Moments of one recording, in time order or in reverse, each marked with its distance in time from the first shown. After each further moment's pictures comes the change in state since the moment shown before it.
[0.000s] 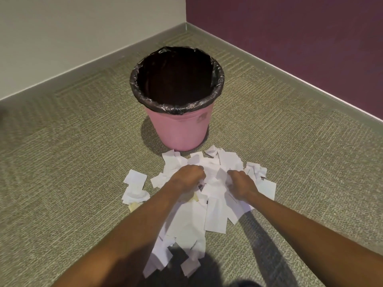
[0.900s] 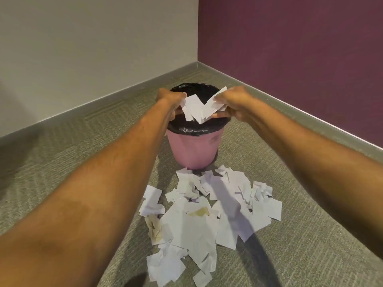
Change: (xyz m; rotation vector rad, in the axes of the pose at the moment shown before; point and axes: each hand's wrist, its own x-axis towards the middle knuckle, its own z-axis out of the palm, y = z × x) left_hand -0.025 -0.053 -0.270 -1.296 0.777 -0.691; right_hand -0.010 -0.169 -0.279 1.137 0.118 -0.077
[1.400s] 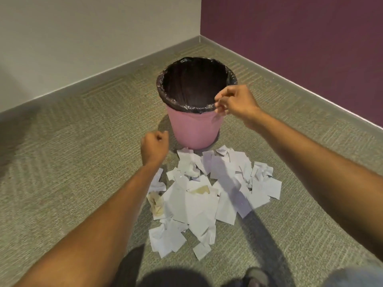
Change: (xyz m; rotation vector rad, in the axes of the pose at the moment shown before) left_hand -0.072 -0.174 -0.046 0.404 0.209 0.235; right_hand -0.025 0.063 0.005 -0.242 0.046 -0.217
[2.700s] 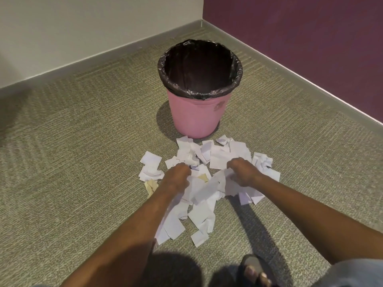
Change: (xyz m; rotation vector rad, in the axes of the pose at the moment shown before) left_hand -0.074 -0.076 0.060 0.642 -0.715 0.274; right_hand -0.075 0.212 0.030 -1.039 -0.499 -0.045
